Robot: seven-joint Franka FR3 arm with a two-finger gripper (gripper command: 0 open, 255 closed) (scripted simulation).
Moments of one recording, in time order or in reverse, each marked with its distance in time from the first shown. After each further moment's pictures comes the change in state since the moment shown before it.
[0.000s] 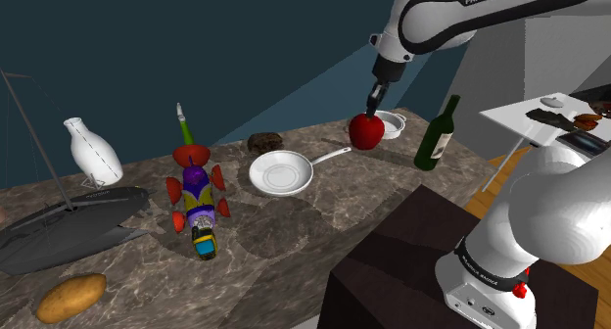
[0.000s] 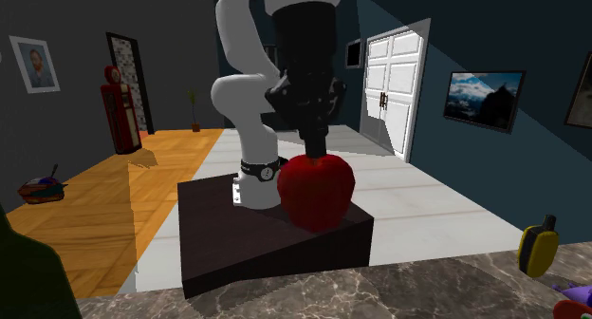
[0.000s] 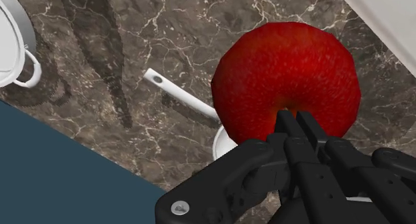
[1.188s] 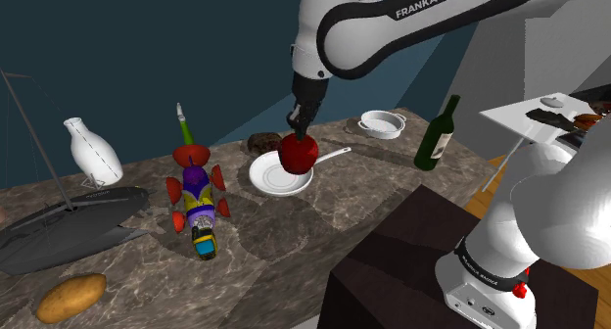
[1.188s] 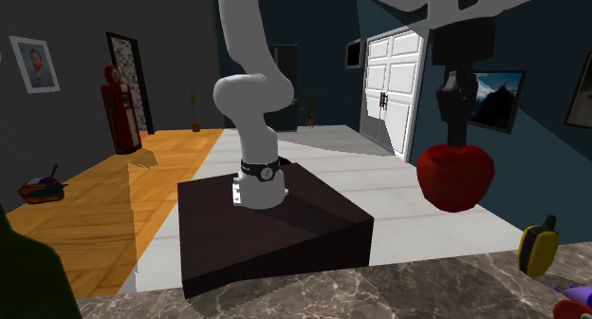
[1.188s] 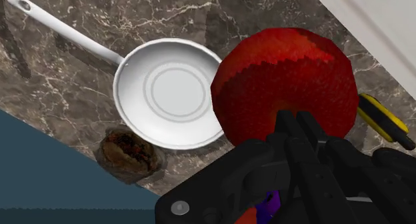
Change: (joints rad) arm 0.194 0.260 0.304 0.196 0.113 0.065 0.411
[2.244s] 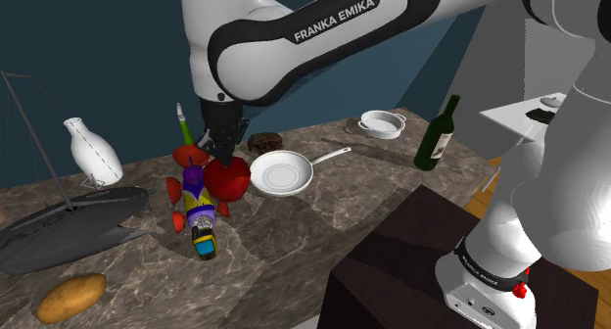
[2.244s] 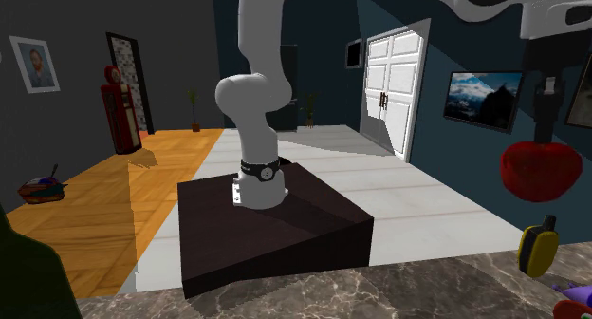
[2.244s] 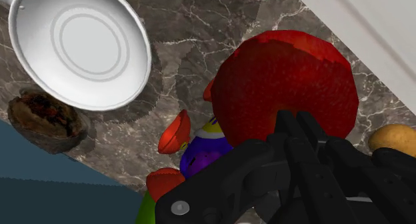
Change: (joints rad) arm 0.122 0.380 0.152 0.418 -0.054 -0.040 0.300
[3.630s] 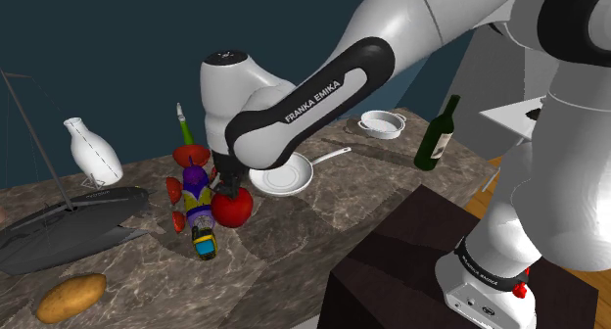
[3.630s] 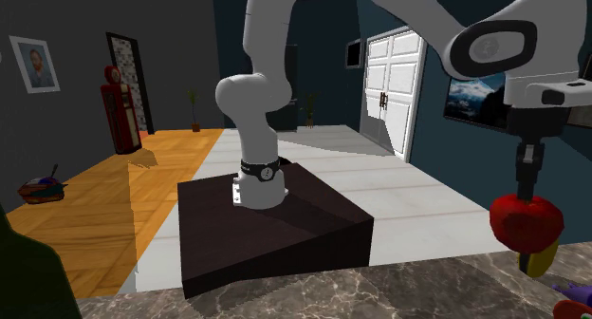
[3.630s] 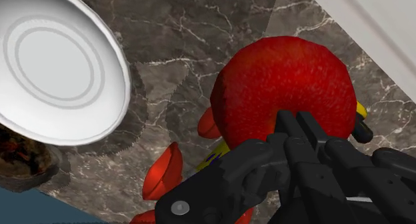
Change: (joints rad) arm 0.006 0.130 -0.007 -0.127 -0.031 0.256 0.026
